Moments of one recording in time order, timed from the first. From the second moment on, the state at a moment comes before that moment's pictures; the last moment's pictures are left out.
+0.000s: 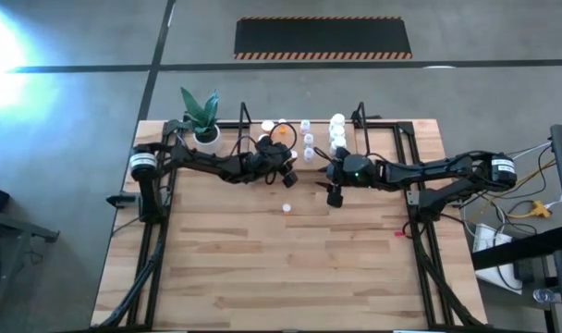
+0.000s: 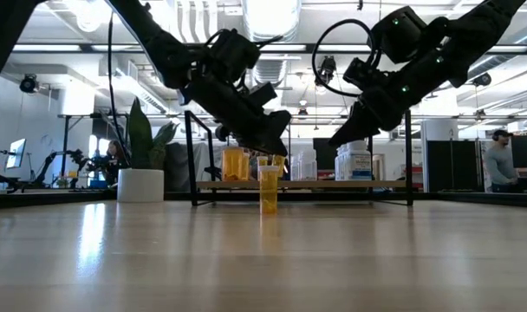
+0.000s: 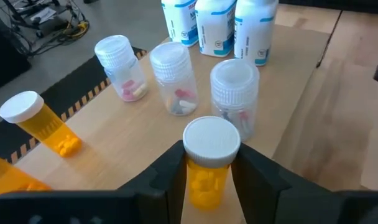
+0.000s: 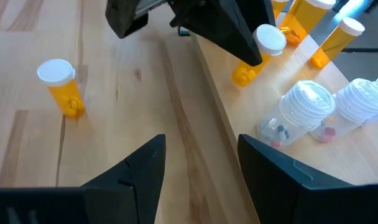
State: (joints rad) left arm 0.24 1.84 1.04 0.32 -0.39 -0.07; right arm -0.23 1.34 0.56 0.22 0.07 -0.17
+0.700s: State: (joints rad) left arm 0.00 1.61 1.00 0.17 -0.37 0.04; right arm -0.22 1.34 0.55 0.18 -0.01 -0.16
